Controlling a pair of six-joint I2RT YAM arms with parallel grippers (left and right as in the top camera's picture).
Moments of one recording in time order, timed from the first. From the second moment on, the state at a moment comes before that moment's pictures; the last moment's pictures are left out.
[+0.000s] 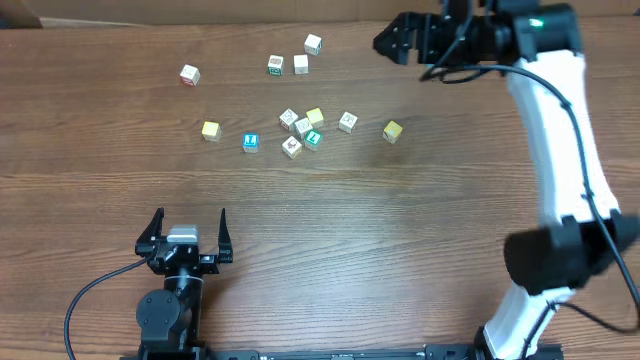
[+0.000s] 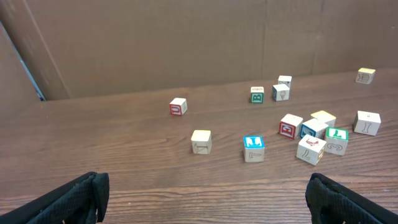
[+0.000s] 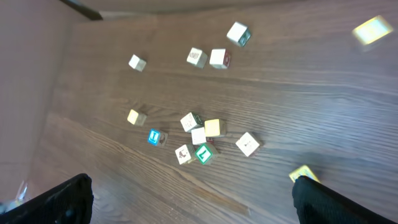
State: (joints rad) left arm -0.02 0.02 0.01 -0.08 -0.04 0.09; right arm 0.14 1.99 2.17 -1.11 -0.53 0.18
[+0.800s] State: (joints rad) left arm -0.02 0.02 0.01 -0.08 -0.04 0.09; right arm 0.58 2.40 2.17 -0.90 -0.16 0.30
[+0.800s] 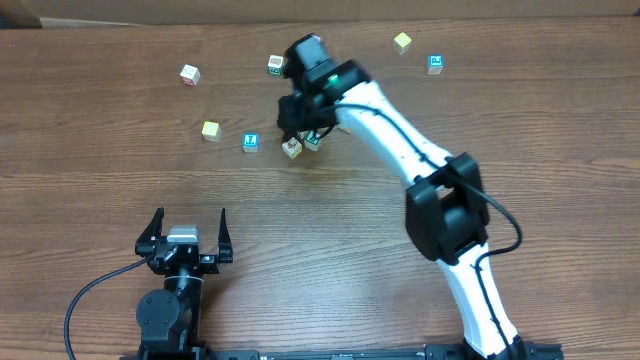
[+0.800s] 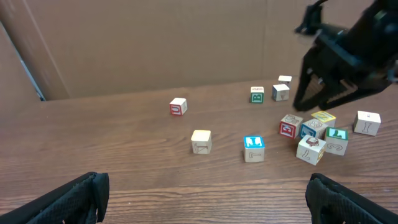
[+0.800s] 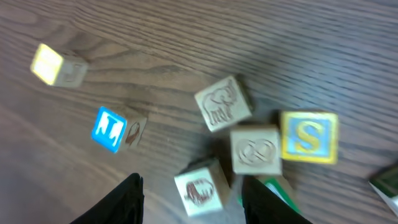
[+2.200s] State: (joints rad) left arm -0.02 0.02 0.01 -0.08 -0.04 0.09; right arm 0.61 2.48 2.15 -0.86 0.05 0.31
